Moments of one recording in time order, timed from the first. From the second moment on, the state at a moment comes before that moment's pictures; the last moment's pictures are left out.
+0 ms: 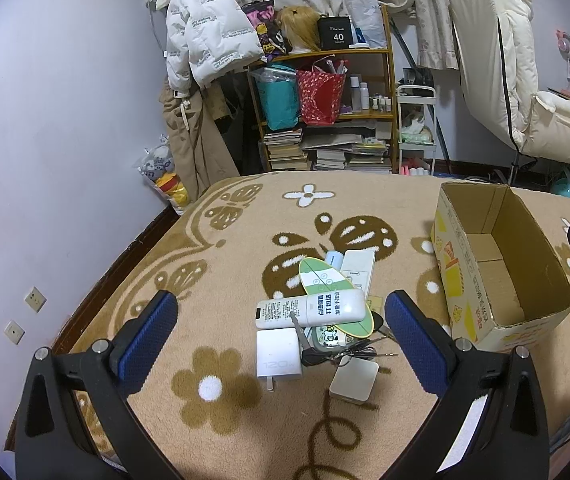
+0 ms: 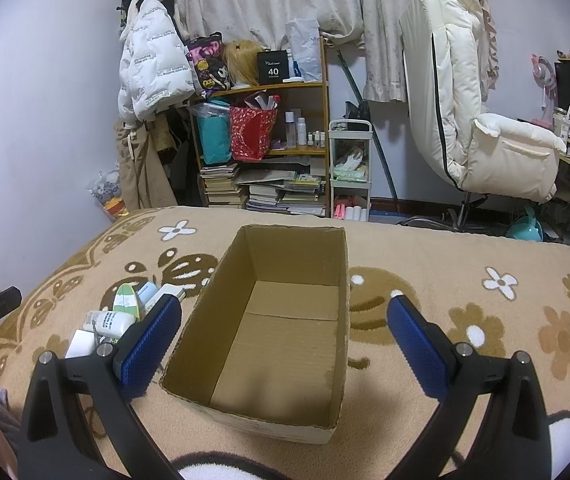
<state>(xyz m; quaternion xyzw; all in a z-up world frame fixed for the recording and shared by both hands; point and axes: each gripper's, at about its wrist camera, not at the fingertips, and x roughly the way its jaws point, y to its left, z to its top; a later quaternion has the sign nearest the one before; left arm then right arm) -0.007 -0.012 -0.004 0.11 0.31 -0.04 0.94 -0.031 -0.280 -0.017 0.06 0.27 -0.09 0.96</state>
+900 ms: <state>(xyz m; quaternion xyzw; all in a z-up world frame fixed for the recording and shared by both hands) 0.101 0.017 -0.049 0.03 0.42 0.01 0.91 0.065 -0.318 -0.070 0.07 0.40 -0.07 0.91</state>
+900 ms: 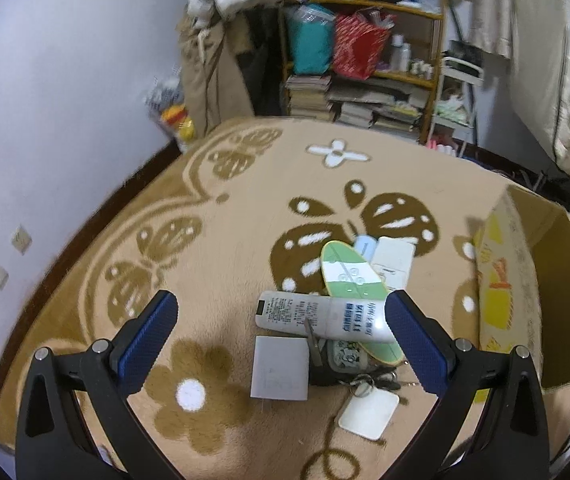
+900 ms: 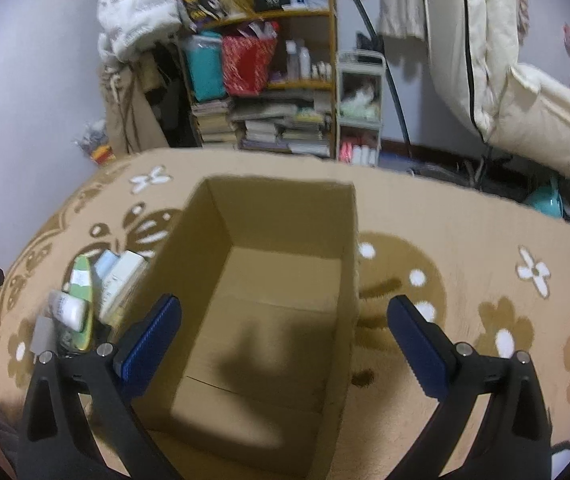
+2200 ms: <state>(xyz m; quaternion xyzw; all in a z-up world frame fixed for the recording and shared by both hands) 0.140 0.038 -0.174 0.06 0.61 0.07 0.79 0.100 -0.326 -0.109 0.05 0.50 -0.06 0.86</state>
